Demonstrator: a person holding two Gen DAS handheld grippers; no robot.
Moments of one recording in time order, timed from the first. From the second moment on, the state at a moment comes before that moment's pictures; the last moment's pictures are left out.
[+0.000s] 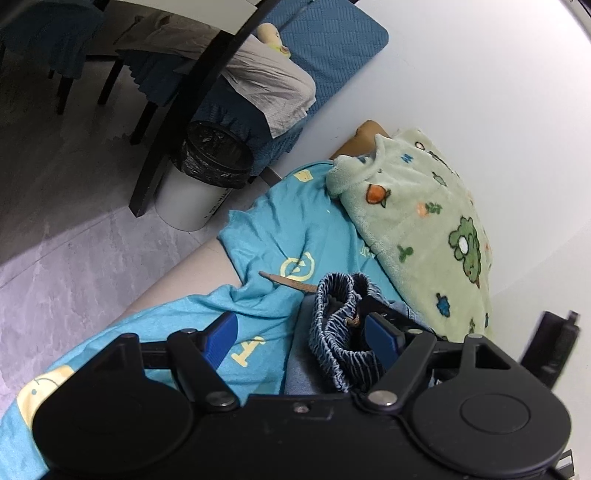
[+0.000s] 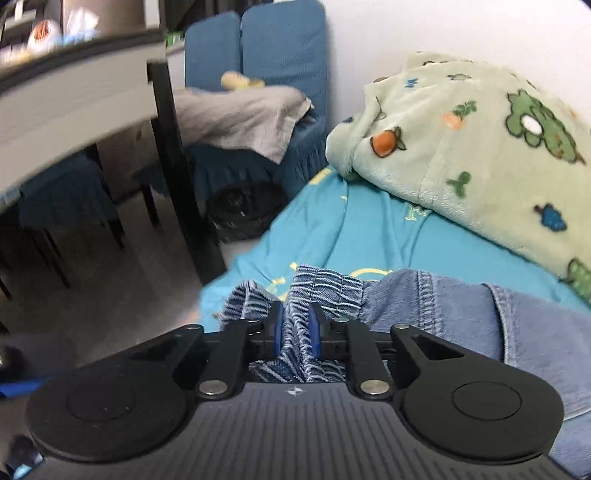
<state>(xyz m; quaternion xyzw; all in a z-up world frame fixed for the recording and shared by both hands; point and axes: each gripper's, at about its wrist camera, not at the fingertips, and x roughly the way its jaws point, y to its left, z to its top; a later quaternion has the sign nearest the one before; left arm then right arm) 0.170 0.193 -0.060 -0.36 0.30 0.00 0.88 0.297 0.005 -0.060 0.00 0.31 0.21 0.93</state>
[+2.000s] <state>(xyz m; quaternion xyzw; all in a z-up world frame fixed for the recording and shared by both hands) 0.122 0.126 -0.076 -0.30 0.31 0.00 0.90 0.189 -0.272 -0.133 0.19 0.36 0.06 0.91</state>
